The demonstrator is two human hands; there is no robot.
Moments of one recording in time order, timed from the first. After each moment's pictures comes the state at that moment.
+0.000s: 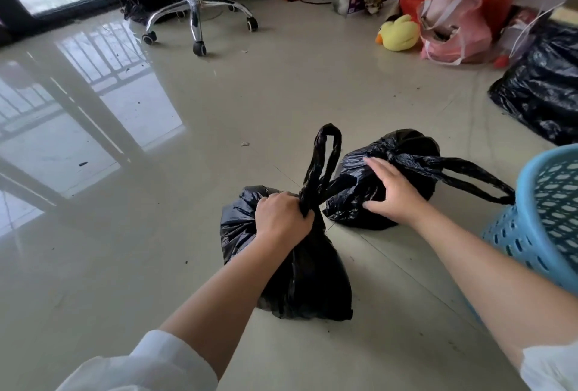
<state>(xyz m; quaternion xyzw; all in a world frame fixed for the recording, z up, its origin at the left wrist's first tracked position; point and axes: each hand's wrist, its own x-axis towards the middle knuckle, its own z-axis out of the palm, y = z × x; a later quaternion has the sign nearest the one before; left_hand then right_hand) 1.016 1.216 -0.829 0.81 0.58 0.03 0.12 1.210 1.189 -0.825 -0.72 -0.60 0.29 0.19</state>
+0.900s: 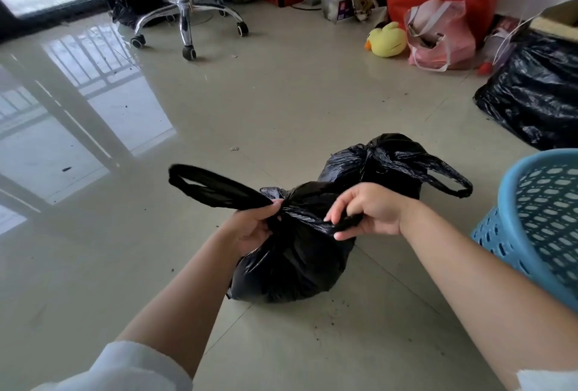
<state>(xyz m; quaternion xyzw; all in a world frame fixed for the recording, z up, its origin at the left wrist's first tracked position) 0.988 1.237 -0.843 0.26 0.47 0.29 0.80 1.189 1.188 -0.796 -0.55 -0.37 0.70 0.27</state>
